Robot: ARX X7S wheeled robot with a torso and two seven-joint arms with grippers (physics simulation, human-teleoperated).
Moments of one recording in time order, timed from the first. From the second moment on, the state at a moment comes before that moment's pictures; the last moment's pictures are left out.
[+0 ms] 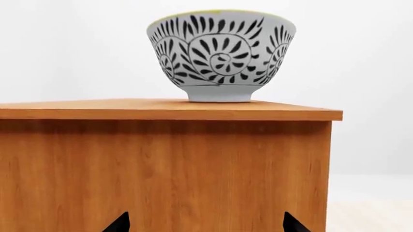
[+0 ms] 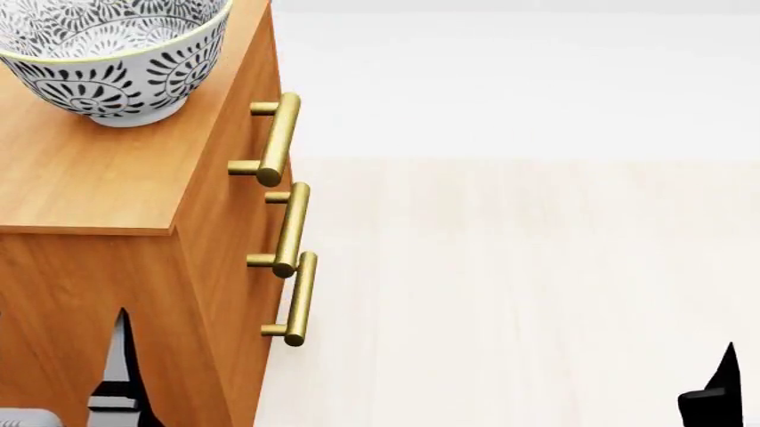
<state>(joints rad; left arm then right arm) -0.07 -0.45 0.35 0.46 -0.35 -0.11 -0.51 0.63 1.32 -0.99 -0.25 1.00 0.15 0.71</state>
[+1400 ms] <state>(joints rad) -0.03 -0.49 0.31 0.54 -0.32 -0.05 -0.55 0.66 1.43 -0.94 -0.55 0.93 0.10 0.79</state>
